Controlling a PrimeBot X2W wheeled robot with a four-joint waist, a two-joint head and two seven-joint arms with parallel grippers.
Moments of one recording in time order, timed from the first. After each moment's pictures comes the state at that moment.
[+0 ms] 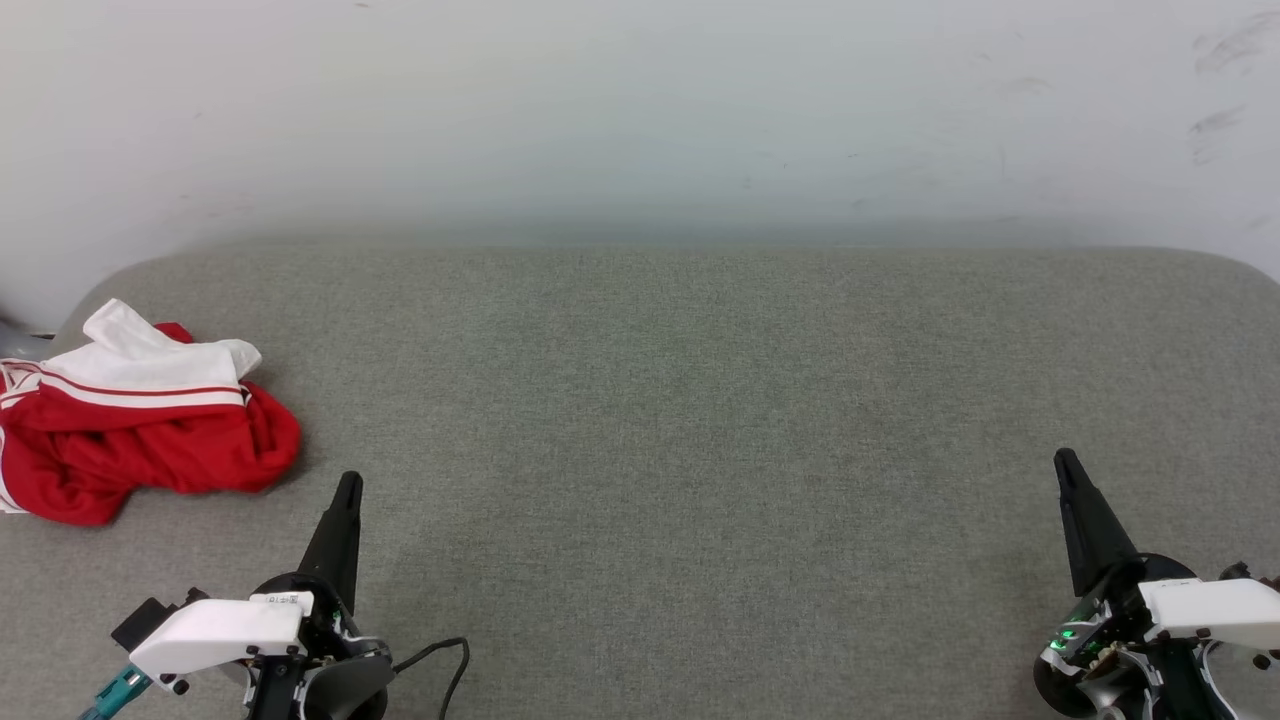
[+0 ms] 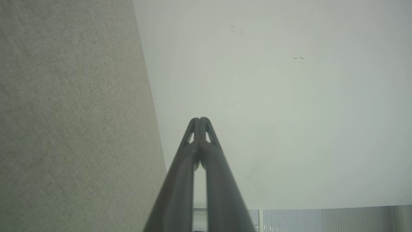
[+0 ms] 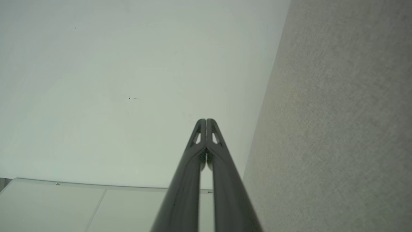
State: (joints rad) left arm -0.11 0.05 0.11 0.25 -1.61 -0.13 0.11; right arm -0.10 -0.05 -0.11 0.25 1.62 0.13 0.12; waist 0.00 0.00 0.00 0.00
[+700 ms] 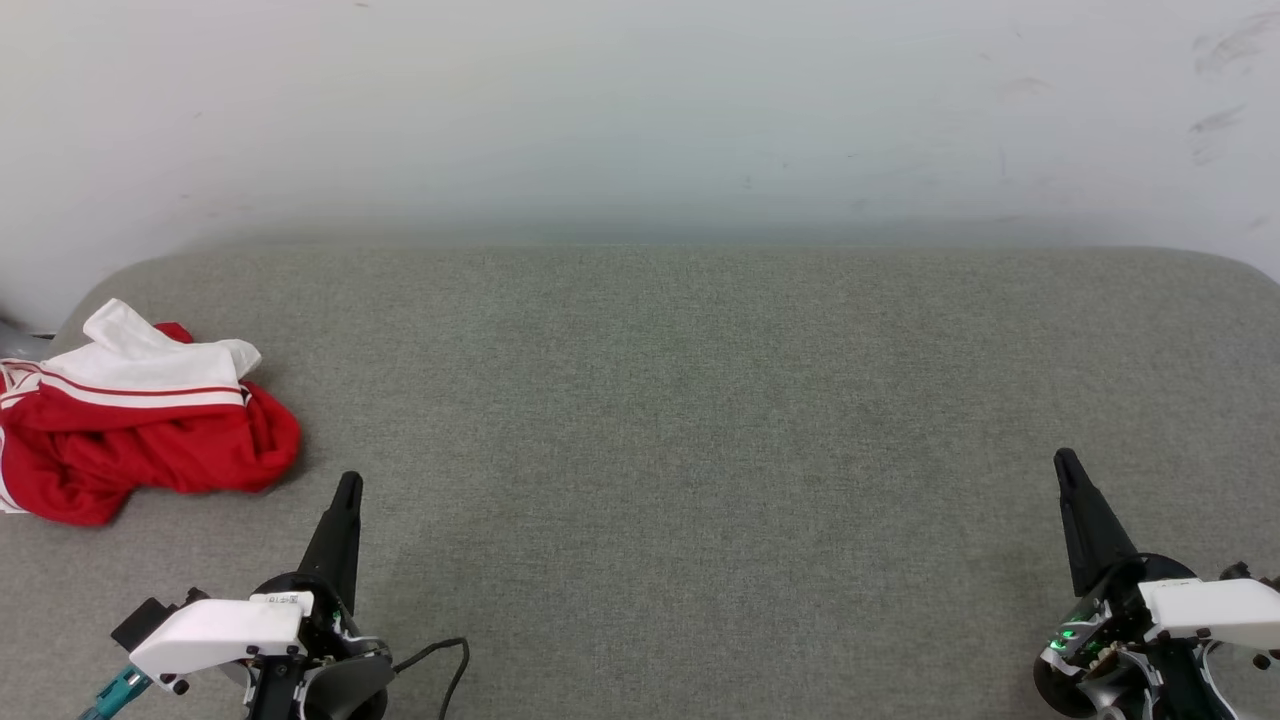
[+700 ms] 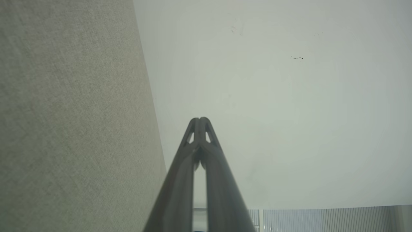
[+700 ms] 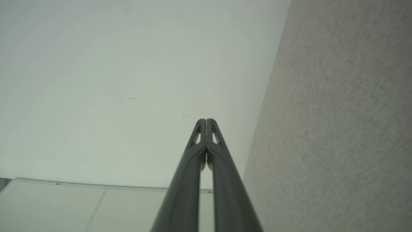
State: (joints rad) left arm -0.11 0.05 0.11 0.25 -1.61 -0.13 0.11; right arm -0.10 -0.05 -0.11 0.25 1.62 0.13 0.11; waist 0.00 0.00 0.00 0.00
